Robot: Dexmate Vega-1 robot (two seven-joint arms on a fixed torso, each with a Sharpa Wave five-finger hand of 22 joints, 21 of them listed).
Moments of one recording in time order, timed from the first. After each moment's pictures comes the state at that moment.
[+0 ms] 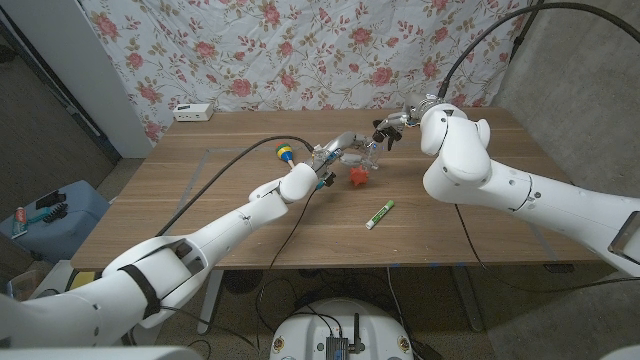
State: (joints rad) left arm 0.50 0.34 0.82 -1.13 0.15 -0.38 0.14; left_hand 1.14 -0.05 0.24 -0.29 0.22 0.81 0.01 0.33 0.20 0.89 -0.06 0.25 0.52 0.94 -0.07 0.21 0.20 0.33 -0.04 0.18 0.16; right arm -0.33 -0.82 -1.07 -2.32 -0.83 -1.39 0.58; right_hand 0.51 0.02 0.31 -0.14 0.21 1.30 -0.02 0.46 0.19 0.72 0.05 0.24 0.19 0.55 0.03 0.24 0.18 0.62 0.08 0.20 0.17
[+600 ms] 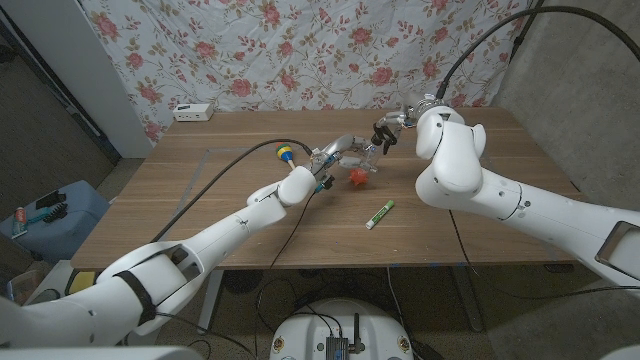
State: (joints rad) left arm 0.53 0.35 0.81 -1.17 0.16 -0.37 0.15; left_hand 1.14 -0.05 0.24 -0.29 0.22 0.81 0.01 0.33 0.20 0.89 -0.06 0.25 0.52 0.94 -0.07 0.22 0.19 0.33 -0.04 0.18 0.16; right arm -0.38 -0.77 -1.06 -2.32 -0.97 -1.40 0.64; right_hand 0.52 0.04 0.33 -0.15 0.22 1.39 -0.02 0.48 0.18 0.78 0.04 0.24 0.19 0.59 0.01 0.23 0.18 0.64 0.07 0.20 0.17
